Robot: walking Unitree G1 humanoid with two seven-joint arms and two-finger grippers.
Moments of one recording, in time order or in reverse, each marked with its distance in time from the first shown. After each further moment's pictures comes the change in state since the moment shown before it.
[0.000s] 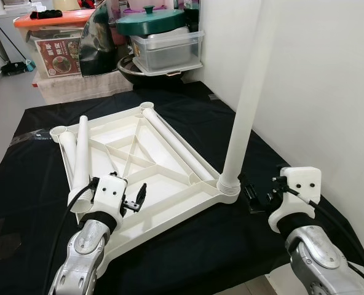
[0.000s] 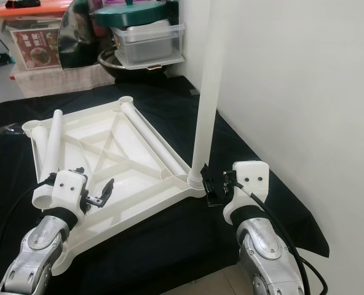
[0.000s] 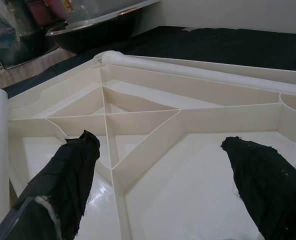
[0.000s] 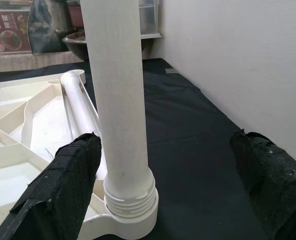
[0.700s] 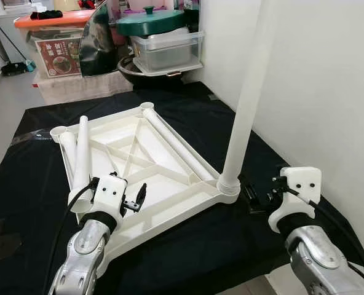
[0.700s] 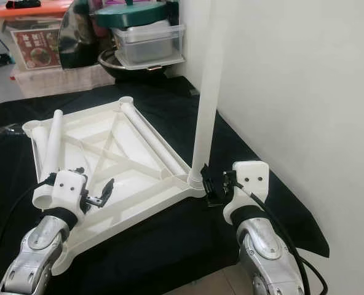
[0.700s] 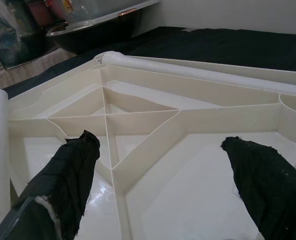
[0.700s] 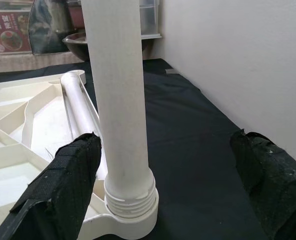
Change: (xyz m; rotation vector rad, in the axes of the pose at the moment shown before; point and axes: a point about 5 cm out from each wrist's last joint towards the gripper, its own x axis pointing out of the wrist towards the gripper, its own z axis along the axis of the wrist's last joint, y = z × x) left arm 0.000 0.000 0.000 0.000 0.000 0.000; right arm 0.000 0.000 0.000 0.000 0.000 0.000
